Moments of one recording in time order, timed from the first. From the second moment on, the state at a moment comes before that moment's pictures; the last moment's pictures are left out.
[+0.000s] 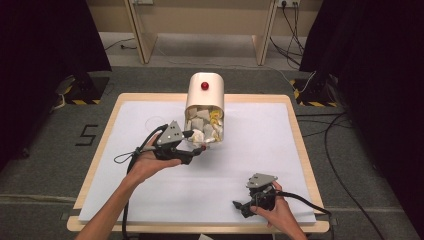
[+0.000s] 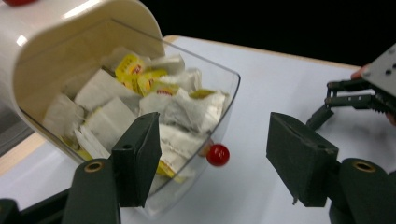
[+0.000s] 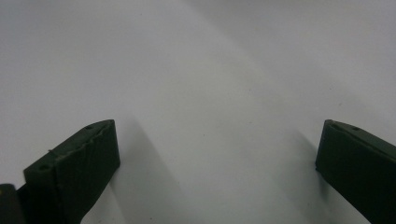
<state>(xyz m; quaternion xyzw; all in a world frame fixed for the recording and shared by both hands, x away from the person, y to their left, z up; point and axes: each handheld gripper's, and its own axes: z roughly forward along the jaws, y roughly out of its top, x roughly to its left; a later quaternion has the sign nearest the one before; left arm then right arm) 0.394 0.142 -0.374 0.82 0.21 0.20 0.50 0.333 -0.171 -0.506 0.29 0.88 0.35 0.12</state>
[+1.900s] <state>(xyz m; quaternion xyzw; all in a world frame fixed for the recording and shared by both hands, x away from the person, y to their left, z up) 0.445 0.111 -0.369 0.83 0.25 0.15 0.47 0.333 -0.171 -0.506 0.29 0.88 0.35 0.12</state>
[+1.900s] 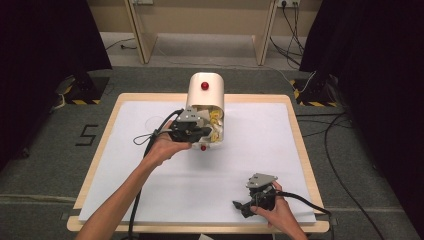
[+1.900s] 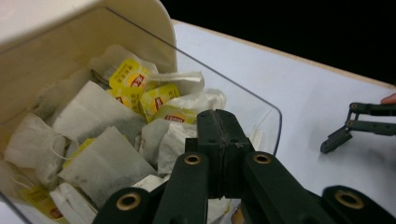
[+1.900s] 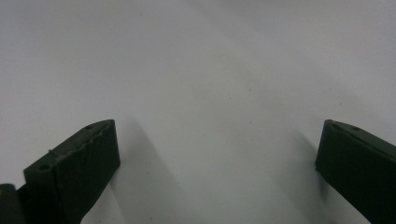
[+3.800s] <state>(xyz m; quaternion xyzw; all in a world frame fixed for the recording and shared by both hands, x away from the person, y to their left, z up) 0.449 0.252 -0.339 0.76 0.35 0.20 0.51 0.333 -0.171 -0.506 0.29 0.88 0.35 0.12</state>
